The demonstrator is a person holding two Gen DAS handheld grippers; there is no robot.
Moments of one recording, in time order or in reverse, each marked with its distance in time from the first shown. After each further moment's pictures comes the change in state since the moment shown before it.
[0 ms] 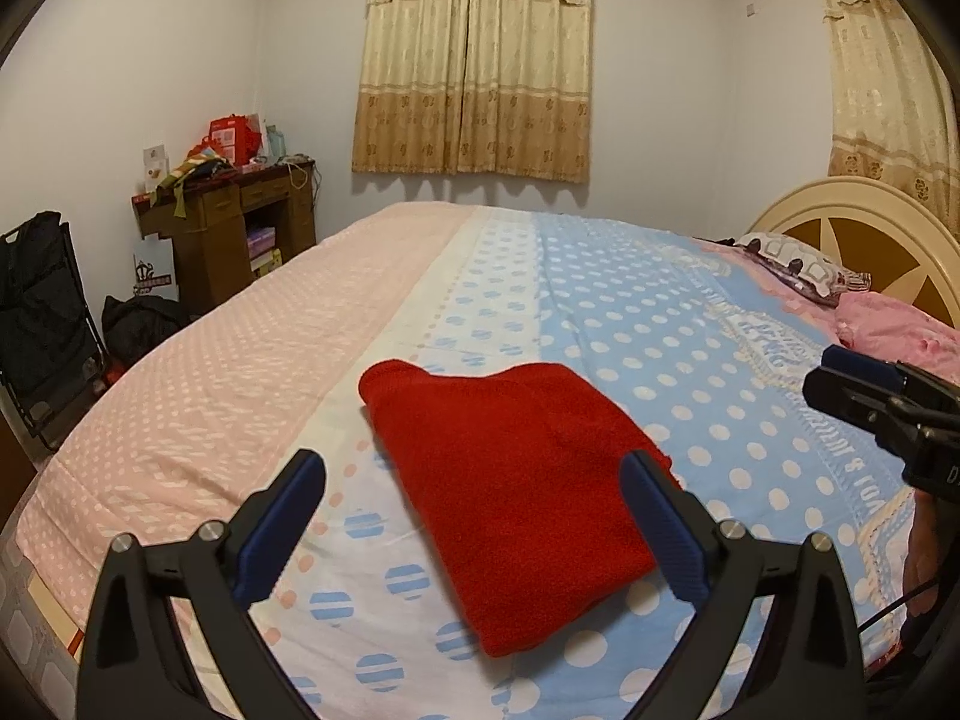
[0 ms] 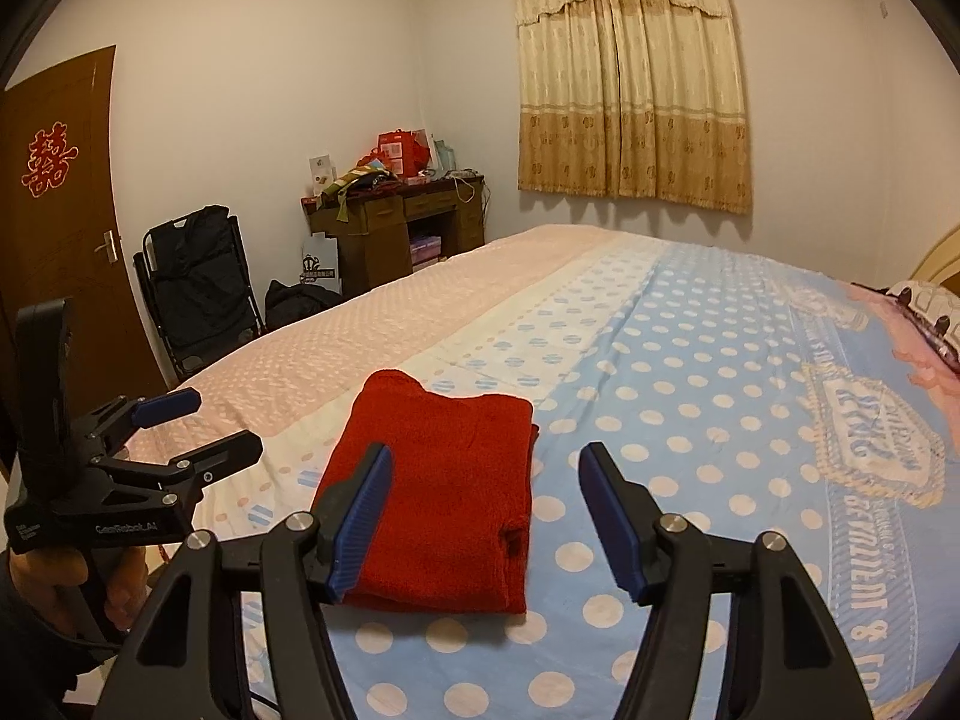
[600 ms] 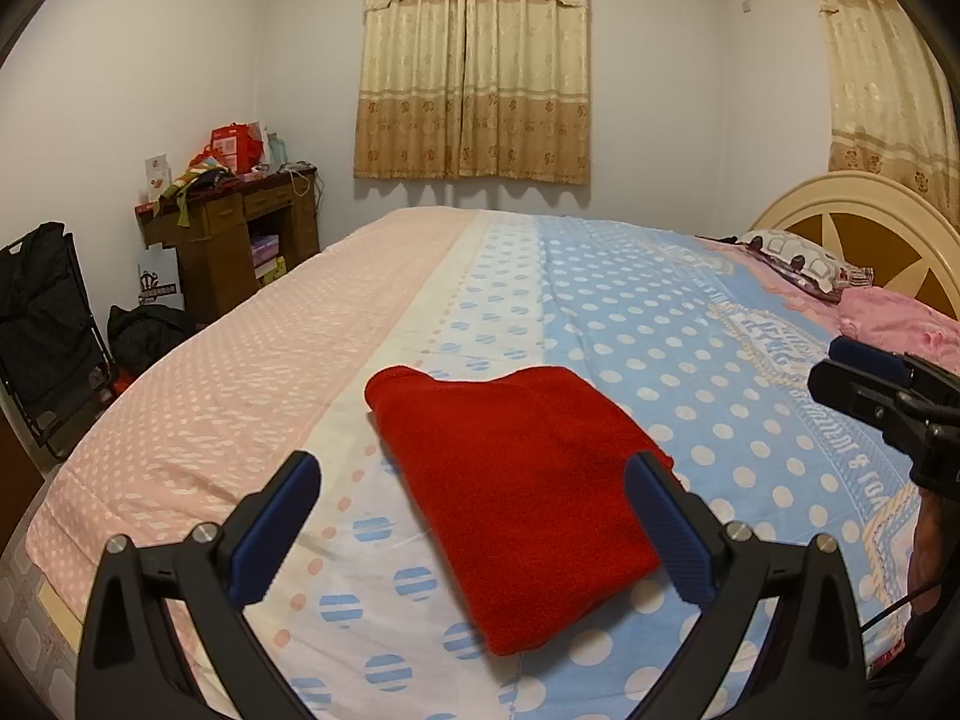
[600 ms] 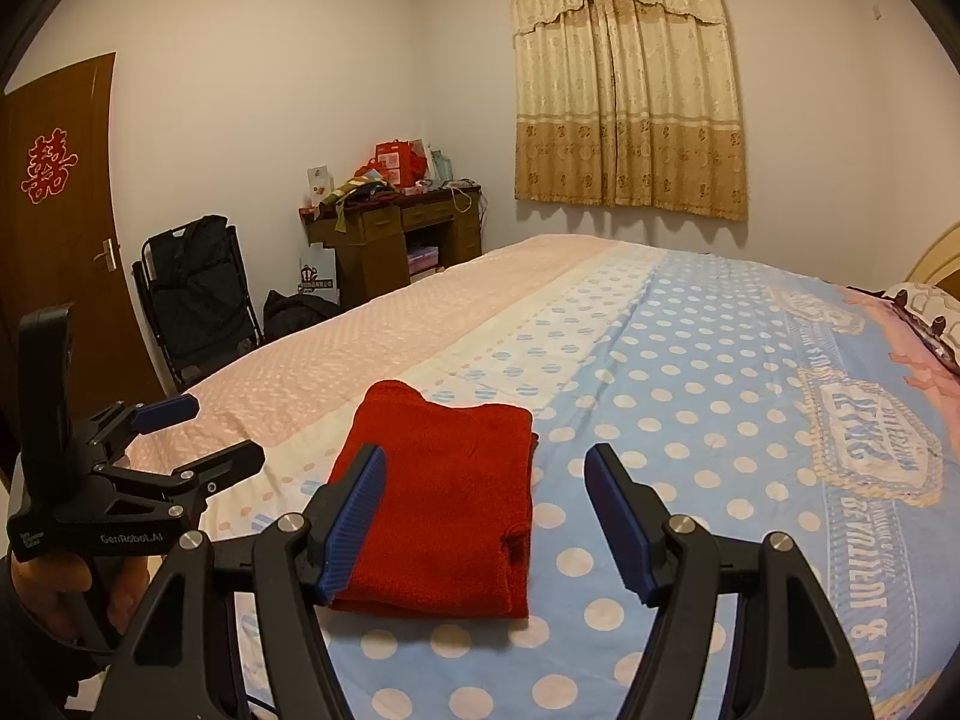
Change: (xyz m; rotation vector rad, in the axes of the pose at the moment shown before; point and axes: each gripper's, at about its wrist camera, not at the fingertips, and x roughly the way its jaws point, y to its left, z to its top) left arm -0.001 -0.001 -0.001 0.018 -0.008 0.018; right arm -0.006 -0.002 0.000 0.015 -0.024 -0.001
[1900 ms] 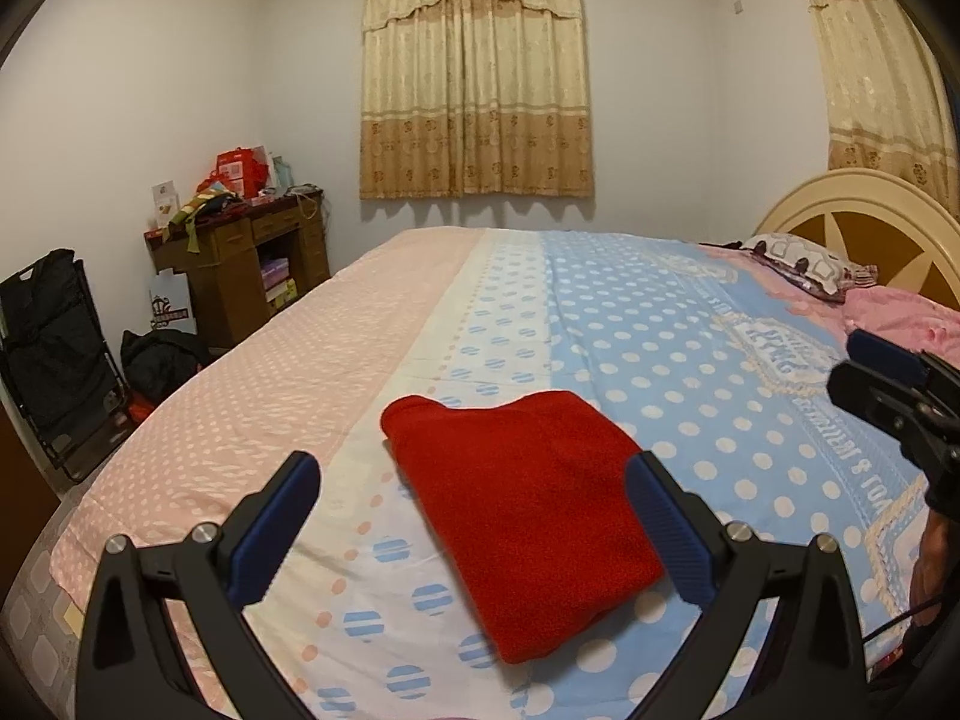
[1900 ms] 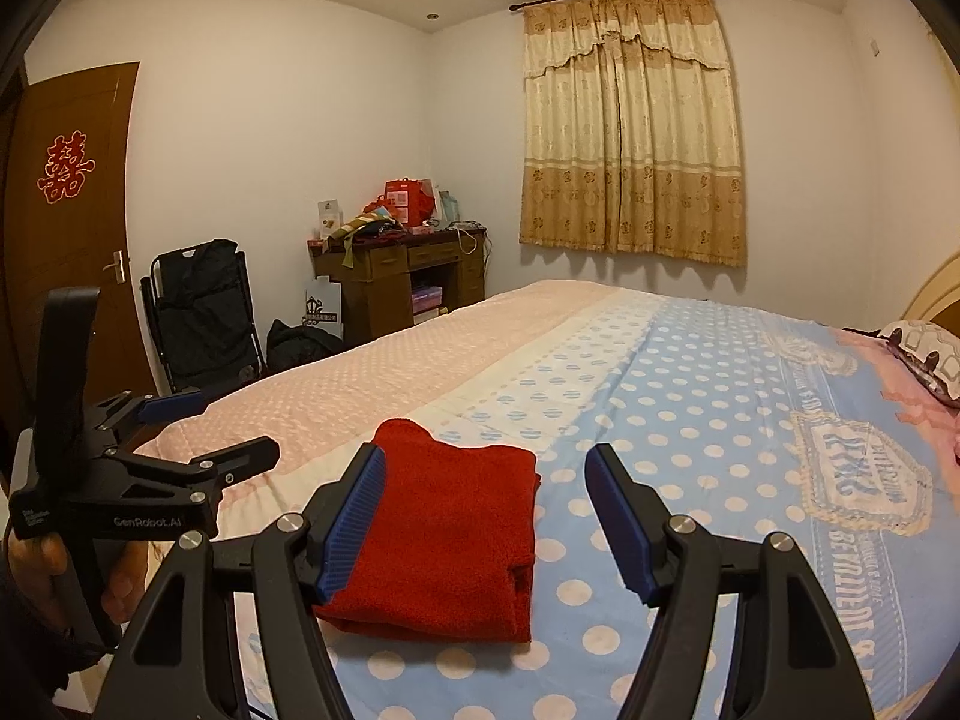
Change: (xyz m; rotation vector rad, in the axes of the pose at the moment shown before) left arm -0.015 -0.001 0.013 0.027 -0.038 0.037; right arm -0.027 0.016 0.004 -0.044 -0.104 -0.005
